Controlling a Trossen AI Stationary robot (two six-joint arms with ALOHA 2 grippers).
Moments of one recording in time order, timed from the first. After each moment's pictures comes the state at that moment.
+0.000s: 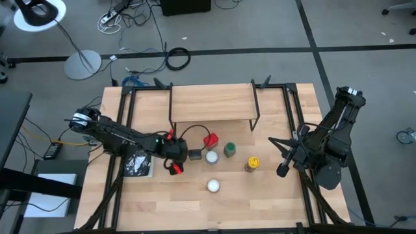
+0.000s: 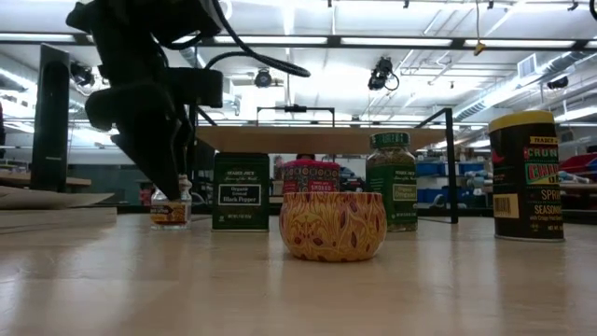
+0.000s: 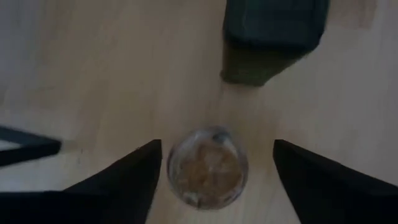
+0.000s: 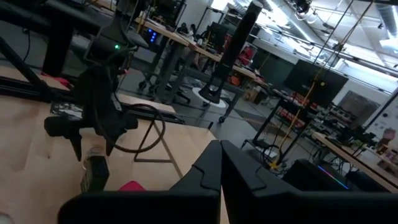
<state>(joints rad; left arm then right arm) -0.22 1.53 0.86 -0.56 -0.25 -0.43 1.01 1.05 1.02 -0.54 1.54 0.15</state>
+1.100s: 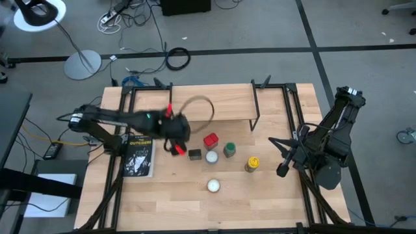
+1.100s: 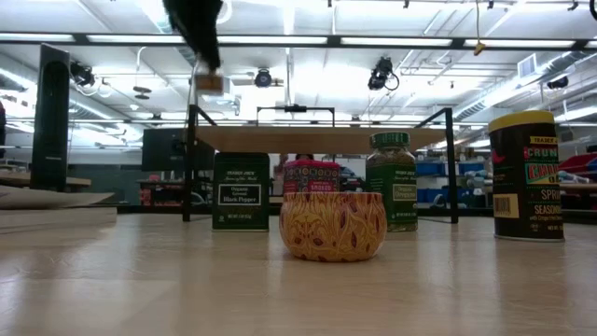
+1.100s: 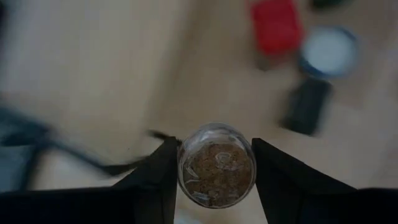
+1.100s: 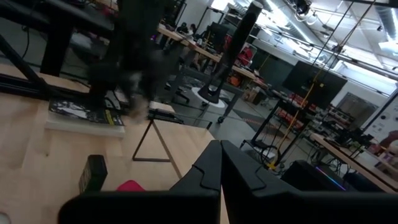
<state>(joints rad) -0.12 1.51 1.49 -1.24 -0.42 -0.42 1.01 1.05 1.02 -0.54 1.54 0.13</state>
